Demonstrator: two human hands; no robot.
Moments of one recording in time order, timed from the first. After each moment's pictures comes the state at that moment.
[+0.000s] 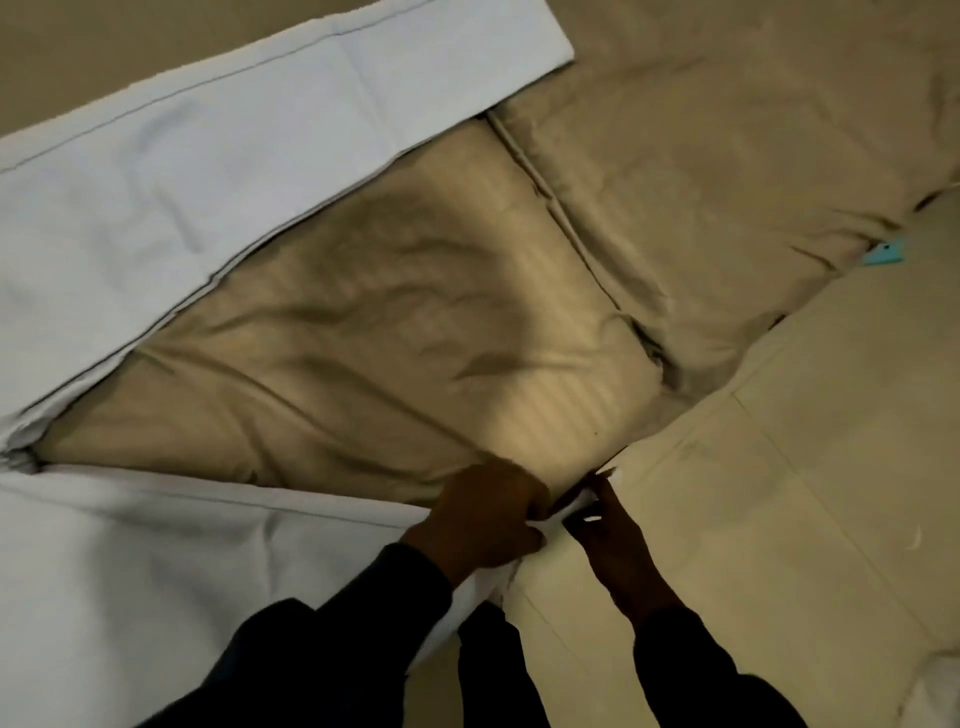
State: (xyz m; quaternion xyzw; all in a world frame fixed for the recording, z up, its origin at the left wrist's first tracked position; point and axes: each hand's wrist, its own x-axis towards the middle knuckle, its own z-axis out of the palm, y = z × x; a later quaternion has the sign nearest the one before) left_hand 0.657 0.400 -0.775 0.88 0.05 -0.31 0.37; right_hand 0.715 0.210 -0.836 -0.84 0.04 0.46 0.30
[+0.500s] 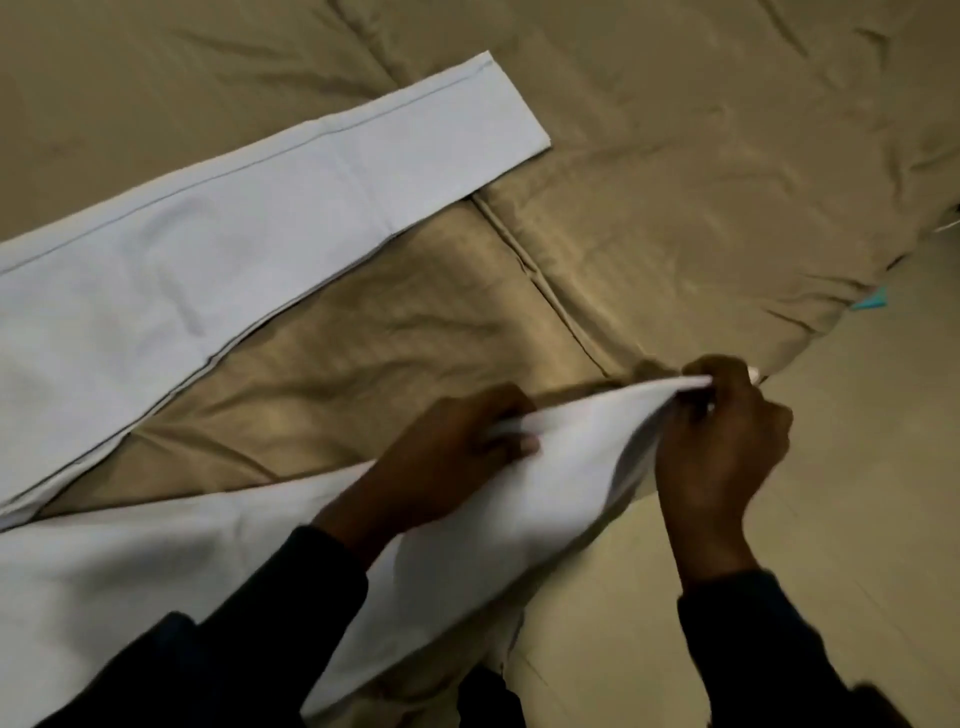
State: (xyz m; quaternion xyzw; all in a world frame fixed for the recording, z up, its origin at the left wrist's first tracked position) left_hand 0.714 0.493 -0.719 0.82 0.14 -0.11 0.54; right_hand 0.844 0.305 -0.735 -0.97 -0.07 -0.10 0.22
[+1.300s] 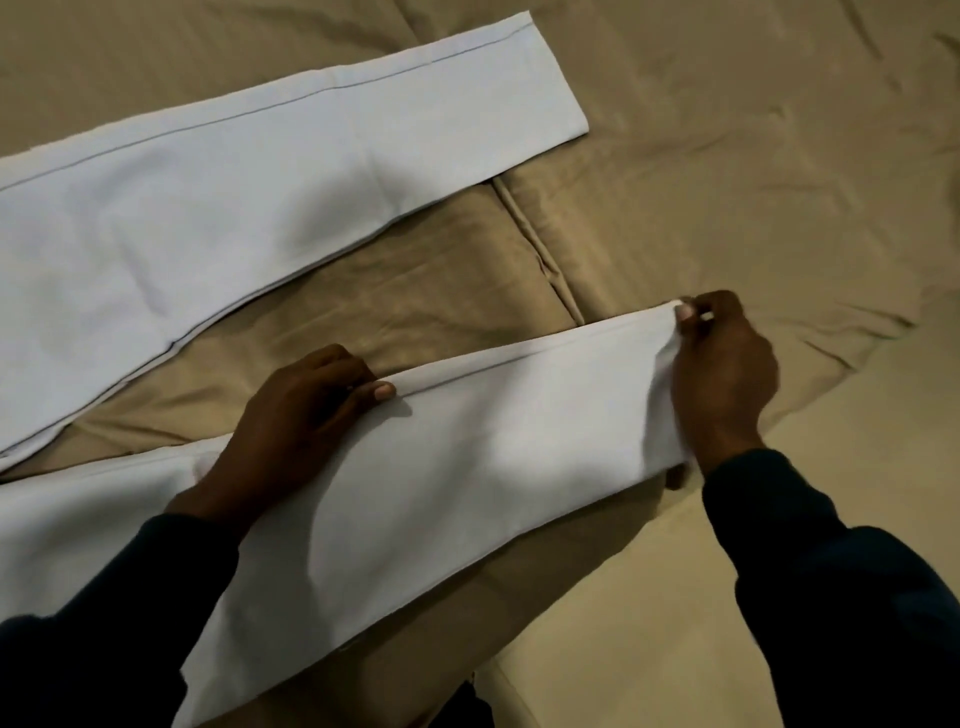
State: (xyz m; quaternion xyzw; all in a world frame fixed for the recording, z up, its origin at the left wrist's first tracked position) left_hand 0.668 0.579 -0.794 0.87 0.25 0.04 0.43; right_hand 0.939 0.352 -0.772 -0.99 -0.12 0.02 0.12
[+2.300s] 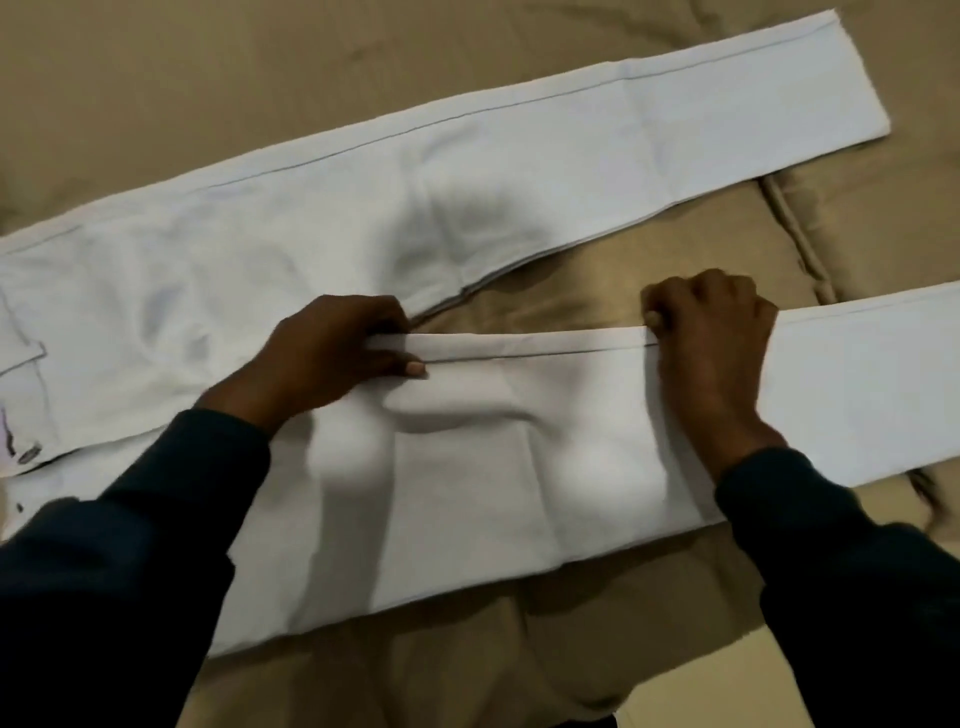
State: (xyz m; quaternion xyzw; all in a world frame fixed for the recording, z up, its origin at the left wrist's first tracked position) left_hand 0.520 0.702 -0.754 0.87 0.37 -0.12 0.30; right_hand 0.784 0.499 -0.799 -0.90 -0.42 0.02 0.12
